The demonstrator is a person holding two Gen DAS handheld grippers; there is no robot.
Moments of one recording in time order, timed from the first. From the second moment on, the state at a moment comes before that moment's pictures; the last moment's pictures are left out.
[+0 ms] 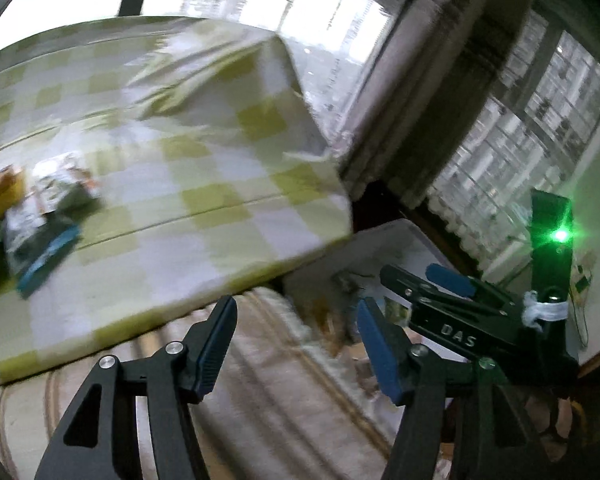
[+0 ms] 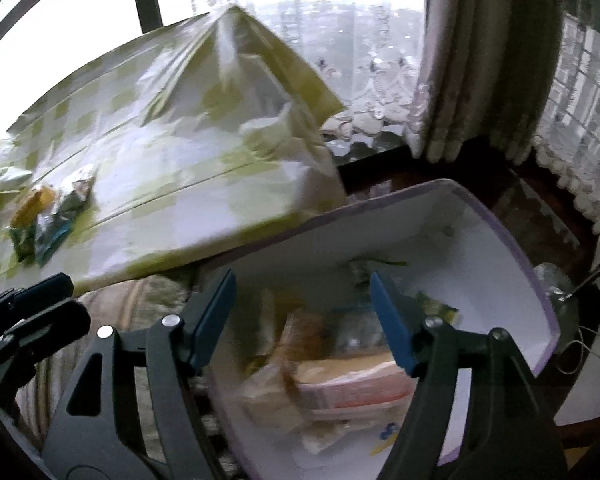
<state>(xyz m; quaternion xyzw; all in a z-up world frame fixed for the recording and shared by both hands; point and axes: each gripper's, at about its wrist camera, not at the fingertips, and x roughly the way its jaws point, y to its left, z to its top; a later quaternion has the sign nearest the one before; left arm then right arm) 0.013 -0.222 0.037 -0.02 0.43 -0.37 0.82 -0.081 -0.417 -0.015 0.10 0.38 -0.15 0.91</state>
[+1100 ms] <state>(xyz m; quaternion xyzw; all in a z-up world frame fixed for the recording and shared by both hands) 0.106 0.000 0.037 -0.10 0.39 -0.18 0.90 0.046 -0.243 -0.011 0.05 0.39 0.02 0.92</state>
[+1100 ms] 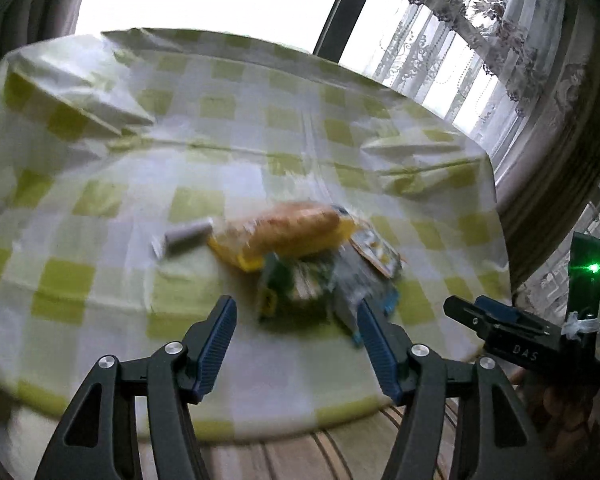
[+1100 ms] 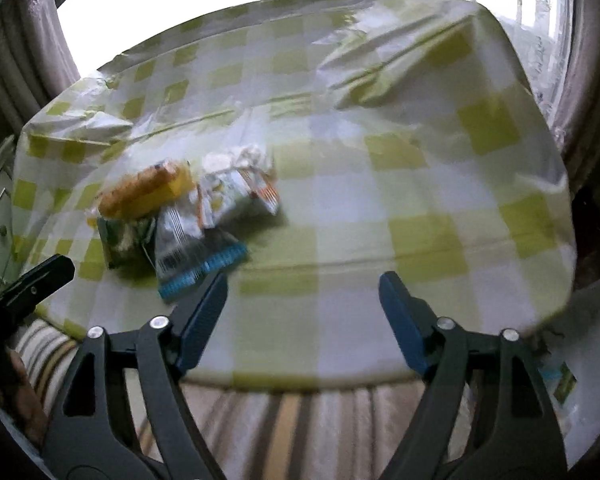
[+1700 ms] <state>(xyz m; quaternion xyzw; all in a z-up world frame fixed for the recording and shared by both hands) 0.219 -0.020 0.030 0.04 0.41 -0.32 0.85 0.127 -0.204 -0.024 0.03 0.40 0.05 0.91</state>
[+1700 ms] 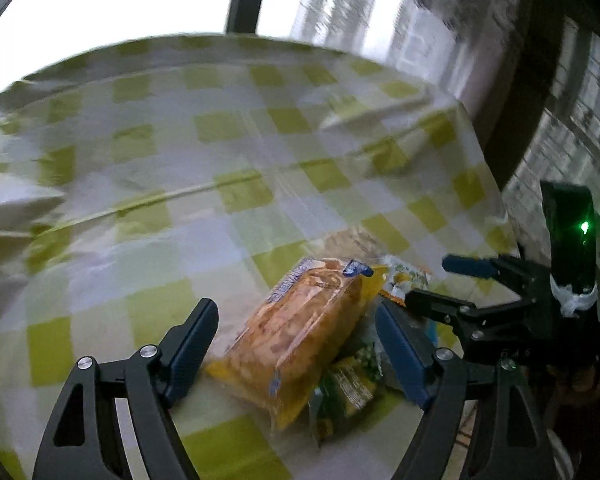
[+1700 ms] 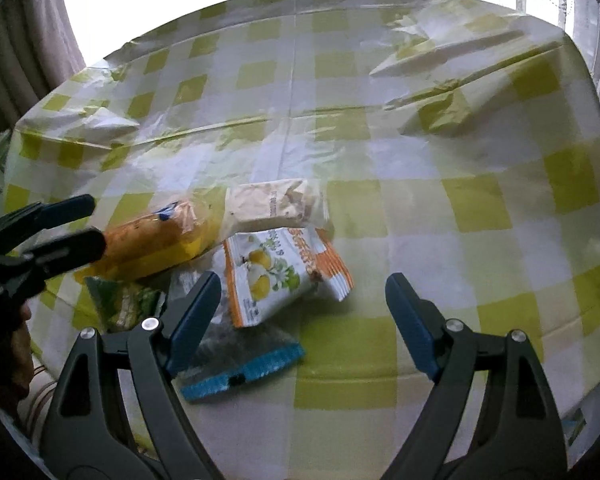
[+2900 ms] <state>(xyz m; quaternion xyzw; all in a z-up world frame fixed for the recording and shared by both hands) 0.196 -0.037 0.023 -0.01 0.36 -0.17 0.92 0.146 -0.200 -0.040 0.01 0.40 0.02 0.92</state>
